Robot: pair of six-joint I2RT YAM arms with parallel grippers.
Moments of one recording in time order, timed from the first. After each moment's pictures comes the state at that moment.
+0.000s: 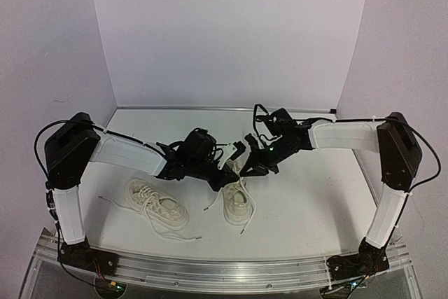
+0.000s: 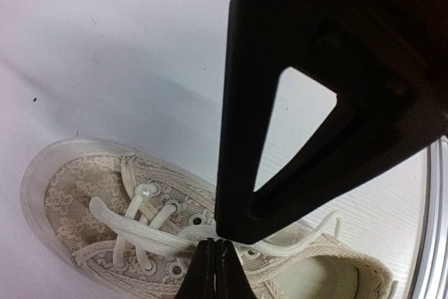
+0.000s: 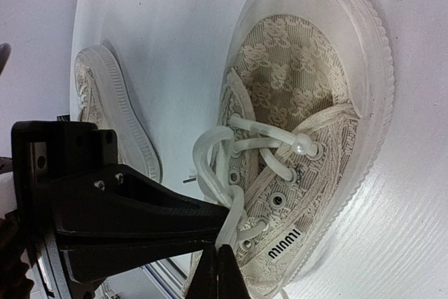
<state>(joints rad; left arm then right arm) -0.95 1.92 1.16 0.13 0.27 -0.02 0.67 1.85 1.28 -0.44 -0.58 0.57</state>
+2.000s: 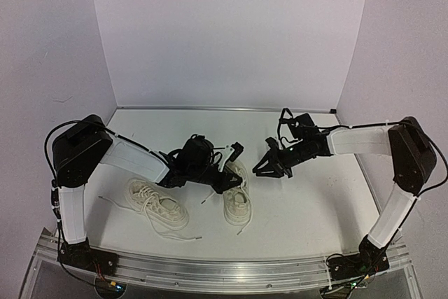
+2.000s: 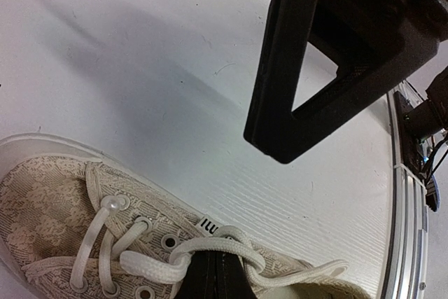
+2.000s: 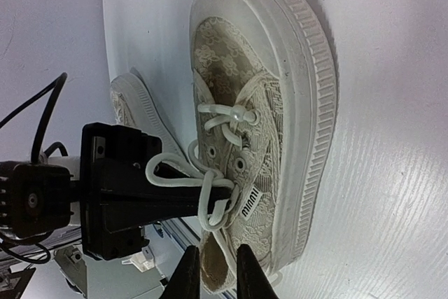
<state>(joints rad) -0.94 1.99 1.09 0.37 0.37 -0.21 0.53 1.74 1.06 -0.26 -0.75 0.78</state>
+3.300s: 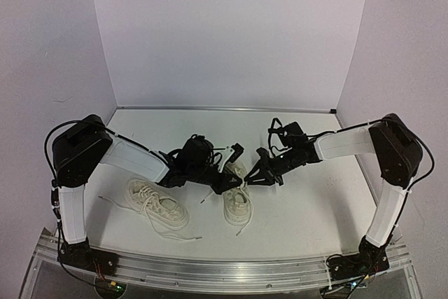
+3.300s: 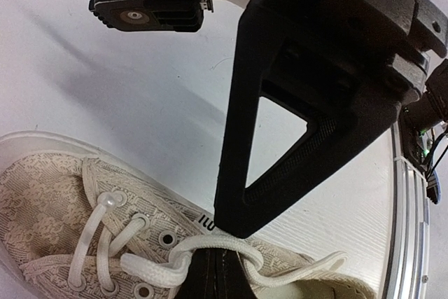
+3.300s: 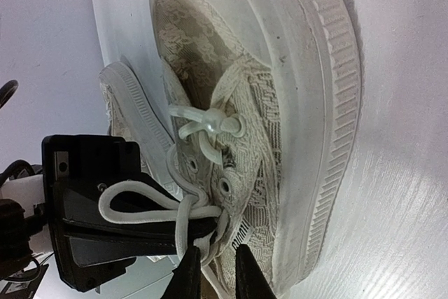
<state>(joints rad) -0.94 1.99 1.09 0.36 0.39 -0.19 0.57 1.87 1.06 -0.16 -0.81 0.86</state>
